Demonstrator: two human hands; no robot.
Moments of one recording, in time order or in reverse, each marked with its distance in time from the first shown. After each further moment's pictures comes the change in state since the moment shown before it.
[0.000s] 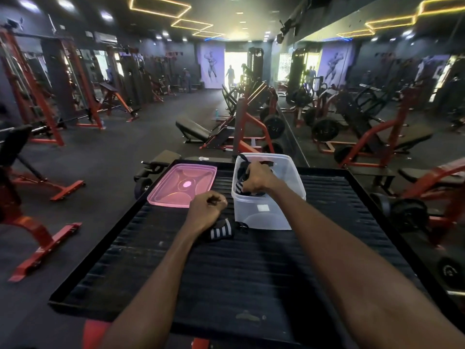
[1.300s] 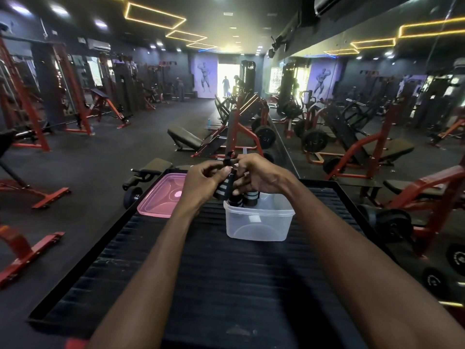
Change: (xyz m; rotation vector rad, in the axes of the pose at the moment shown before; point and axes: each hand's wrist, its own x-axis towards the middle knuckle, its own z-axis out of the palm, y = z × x) left_hand 0.025 0.082 -0.018 -0.305 0.066 0.234; right_hand -0.030 -0.015 -0.062 1.024 -0.428 -0.125
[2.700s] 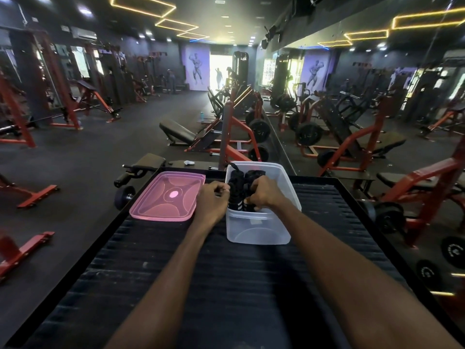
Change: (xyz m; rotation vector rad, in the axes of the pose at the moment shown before) left_hand 0.008 -0.066 0.033 0.330 0.019 -0.062; right_hand 0.052 0.086 -0.034 -0.897 0.521 0.195
